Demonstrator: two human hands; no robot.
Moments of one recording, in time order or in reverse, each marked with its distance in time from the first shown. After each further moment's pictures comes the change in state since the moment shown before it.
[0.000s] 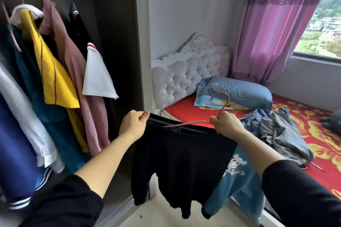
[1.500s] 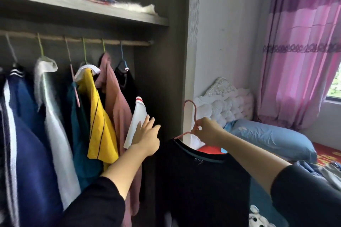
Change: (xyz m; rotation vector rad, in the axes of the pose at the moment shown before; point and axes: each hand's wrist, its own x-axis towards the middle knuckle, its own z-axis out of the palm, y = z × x) left_hand 0.140 -0.045 -0.115 0.594 -0.014 0.207; right_hand 0.077 -0.254 0.003 0.097 -0.120 -0.314
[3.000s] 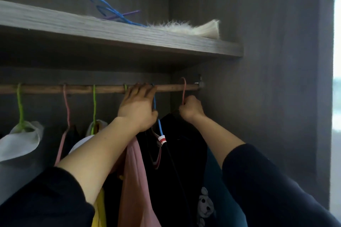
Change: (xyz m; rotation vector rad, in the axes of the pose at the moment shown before) left_hand 0.317 -0.211 -0.152 0.375 0.568 -0.058; right_hand 0.431 -0.230 0.002 0.353 0.305 -0.209
